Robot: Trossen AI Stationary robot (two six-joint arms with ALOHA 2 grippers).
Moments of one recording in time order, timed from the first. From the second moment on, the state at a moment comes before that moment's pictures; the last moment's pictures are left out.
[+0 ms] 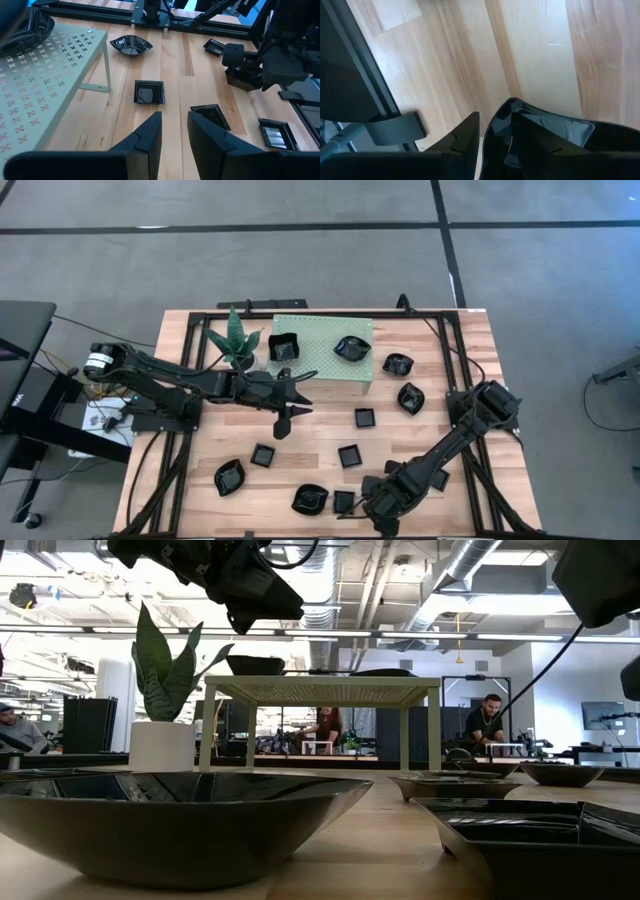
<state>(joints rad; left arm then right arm) -0.14 1.34 0.78 0.11 -0.08 -0.12 0.73 1.94 1.28 -0.69 -0.10 1.02</state>
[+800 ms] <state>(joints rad) -0.18 1.34 0.78 0.21 0.11 -0.16 0.66 1.94 1.53 -0.98 -0.12 0.57</state>
